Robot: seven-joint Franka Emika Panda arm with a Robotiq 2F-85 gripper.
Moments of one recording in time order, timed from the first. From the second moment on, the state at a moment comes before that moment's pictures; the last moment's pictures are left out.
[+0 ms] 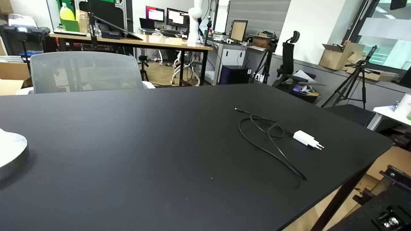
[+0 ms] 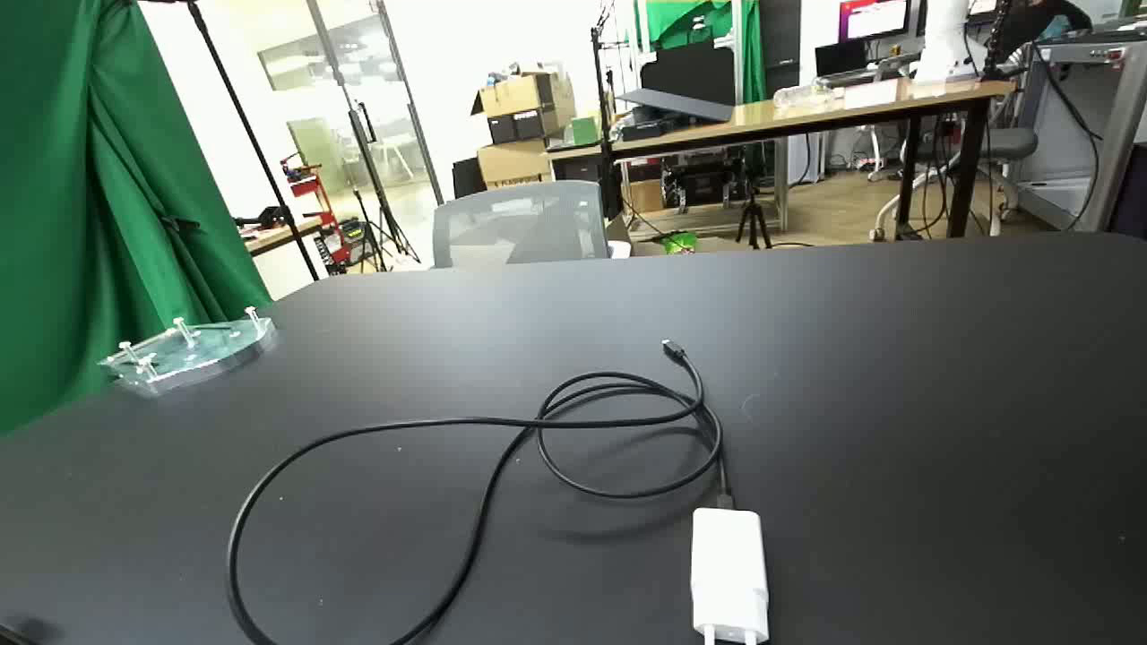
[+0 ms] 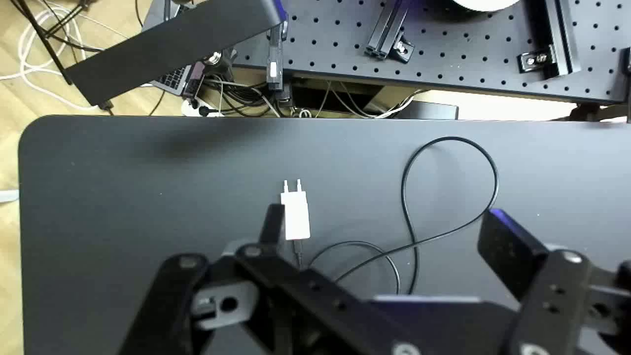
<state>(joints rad) -0.12 -0.43 -0.24 -2.33 -0.21 1.65 -0.37</state>
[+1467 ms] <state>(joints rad) -0.13 -0.41 -0.24 -2.41 -0.17 2.08 -0.22</state>
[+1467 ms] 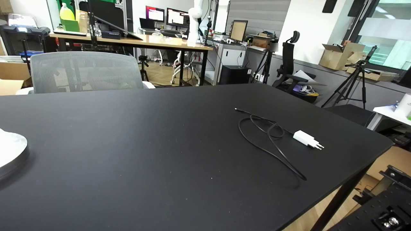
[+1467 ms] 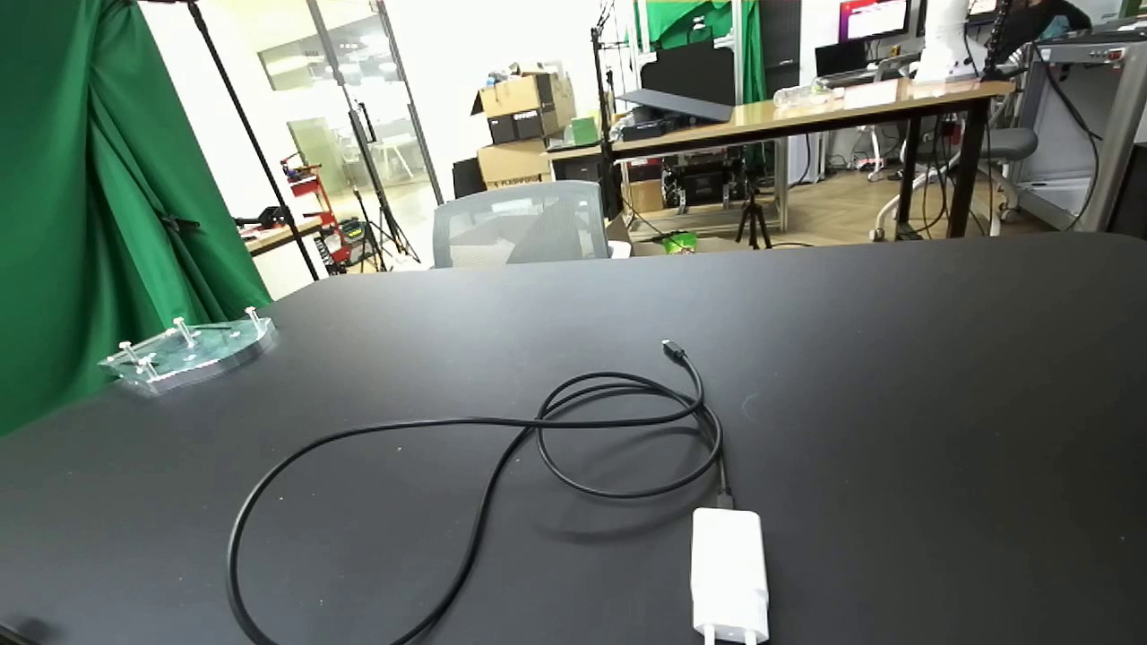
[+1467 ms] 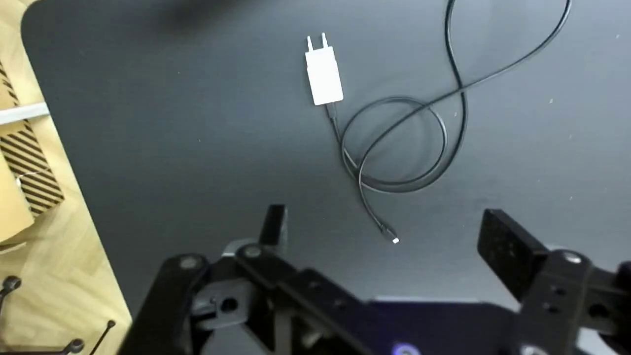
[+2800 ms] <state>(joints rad) -0.11 -0.02 -0.15 -2.42 0.21 2.38 -0.03</state>
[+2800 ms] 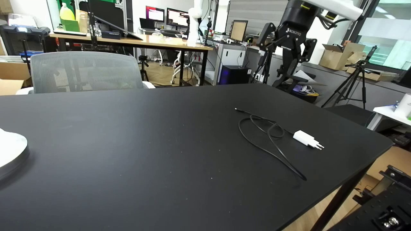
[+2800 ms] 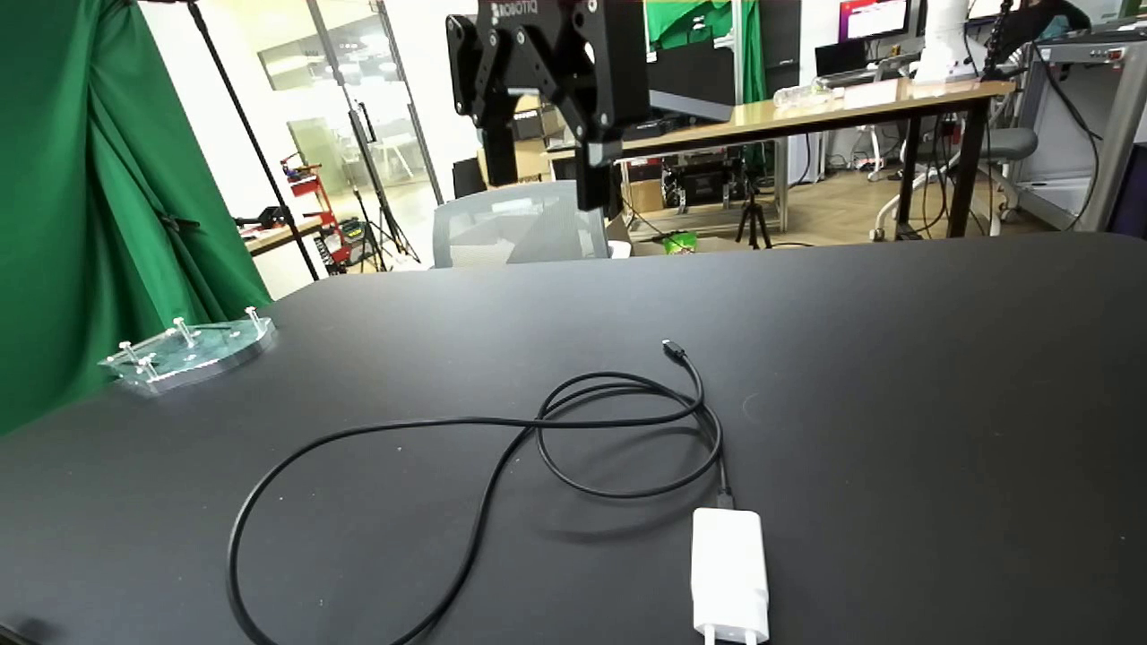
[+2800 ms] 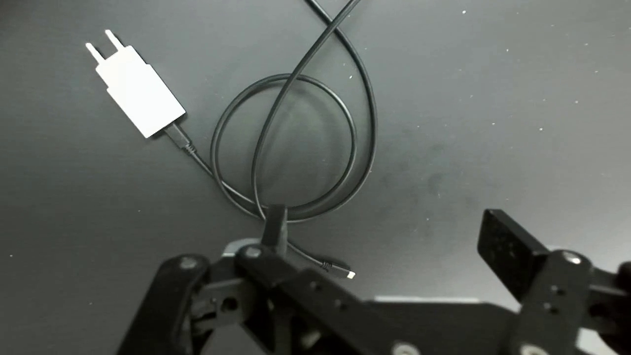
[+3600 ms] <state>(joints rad) -0.14 0.35 -0.11 -2.26 0.27 2.43 -0.06</state>
